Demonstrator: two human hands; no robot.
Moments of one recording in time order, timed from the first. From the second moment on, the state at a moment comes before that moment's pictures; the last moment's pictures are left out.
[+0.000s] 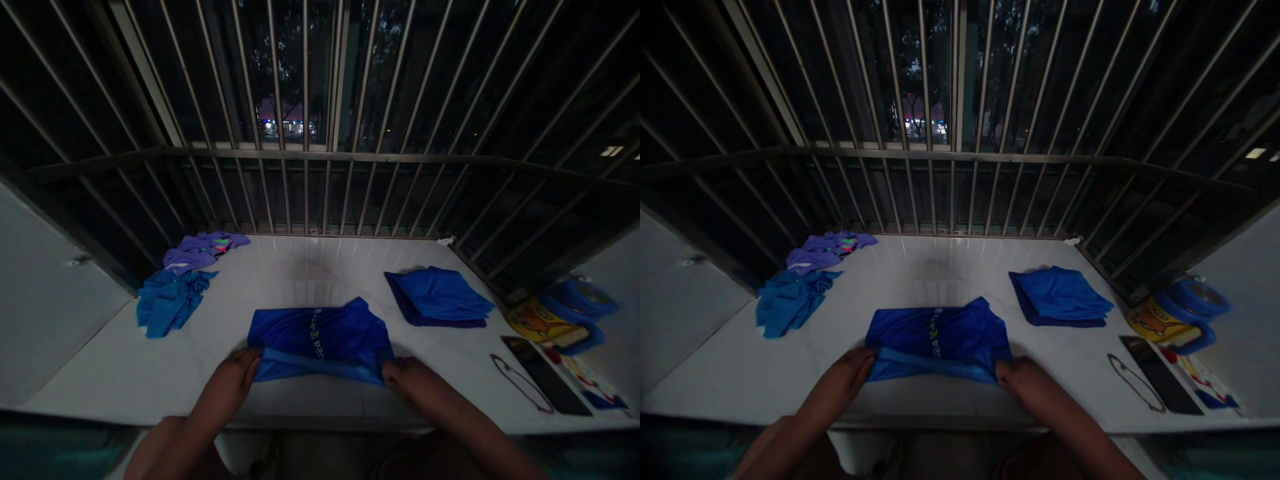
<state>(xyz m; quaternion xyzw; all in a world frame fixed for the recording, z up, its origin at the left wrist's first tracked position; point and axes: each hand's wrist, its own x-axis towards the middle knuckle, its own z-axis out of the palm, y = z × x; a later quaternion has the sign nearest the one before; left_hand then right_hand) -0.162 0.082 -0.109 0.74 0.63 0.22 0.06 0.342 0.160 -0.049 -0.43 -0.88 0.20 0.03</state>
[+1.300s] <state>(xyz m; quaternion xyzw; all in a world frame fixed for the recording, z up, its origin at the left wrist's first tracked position) -0.144 0.256 -0.012 0.67 0.67 0.32 0.01 0.253 0.323 0.022 -0.53 -0.82 0.09 0.17</state>
